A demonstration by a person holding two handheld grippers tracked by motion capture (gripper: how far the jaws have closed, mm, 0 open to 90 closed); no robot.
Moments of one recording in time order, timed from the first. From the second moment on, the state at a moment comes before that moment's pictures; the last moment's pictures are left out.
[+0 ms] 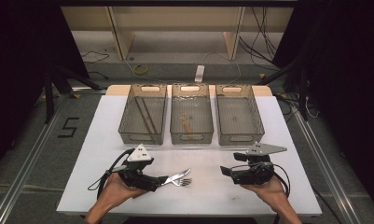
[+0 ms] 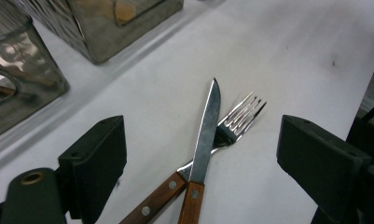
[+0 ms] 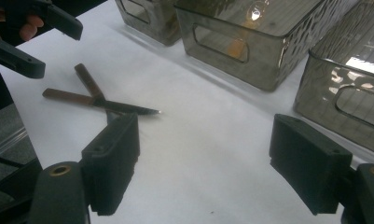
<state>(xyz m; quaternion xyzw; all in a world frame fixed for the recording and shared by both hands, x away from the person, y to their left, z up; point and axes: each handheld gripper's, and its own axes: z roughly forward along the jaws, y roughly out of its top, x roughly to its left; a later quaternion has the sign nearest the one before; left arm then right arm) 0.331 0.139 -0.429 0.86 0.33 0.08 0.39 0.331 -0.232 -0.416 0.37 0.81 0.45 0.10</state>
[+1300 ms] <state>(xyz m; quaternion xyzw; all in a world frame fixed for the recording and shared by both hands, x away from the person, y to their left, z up) 0.332 0.135 -0.452 0.92 0.33 0.05 0.22 0.320 -0.235 -0.424 0.37 0.81 0.44 0.10</state>
